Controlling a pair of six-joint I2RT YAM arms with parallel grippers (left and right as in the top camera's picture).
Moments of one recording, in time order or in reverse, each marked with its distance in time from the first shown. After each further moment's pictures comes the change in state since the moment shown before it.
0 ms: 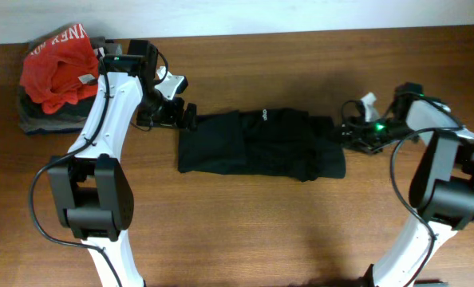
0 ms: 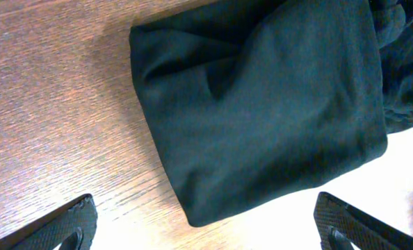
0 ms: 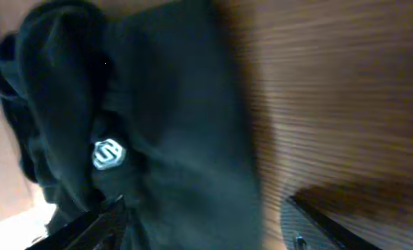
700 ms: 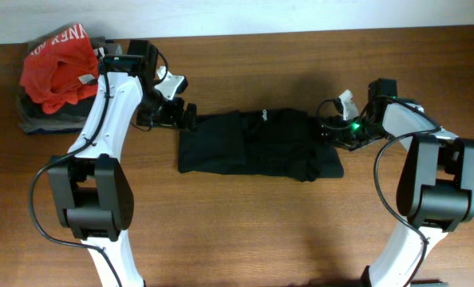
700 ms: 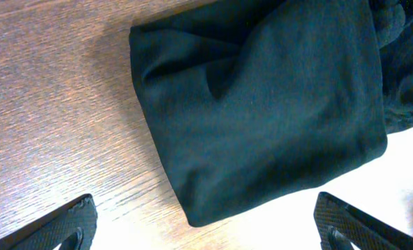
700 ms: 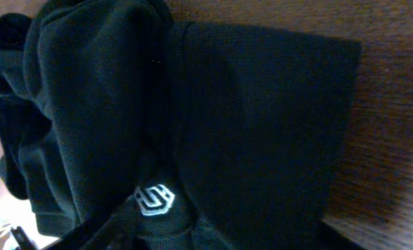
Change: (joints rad) left arm 0.000 0.000 0.000 0.000 -0.001 0.000; right arm 0.169 -0.048 -0.084 0.181 0.047 0.100
